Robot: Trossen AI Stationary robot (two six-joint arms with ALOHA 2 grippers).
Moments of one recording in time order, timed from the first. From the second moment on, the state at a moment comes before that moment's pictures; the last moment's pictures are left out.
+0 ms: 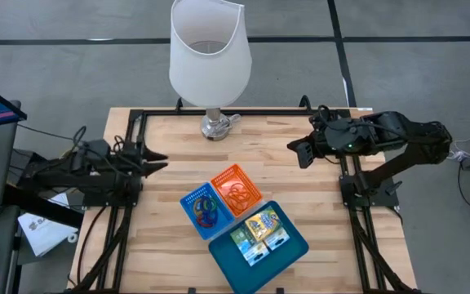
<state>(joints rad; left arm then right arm) 0.07 0.24 0.49 -0.36 -0.07 -0.16 0.19 1.27 1.72 -1.15 0.44 0.97</state>
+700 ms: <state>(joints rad) -0.07 0.00 0.11 -0.22 -0.17 -0.13 0.28 1.33 1.72 -1.08 0.42 1.03</state>
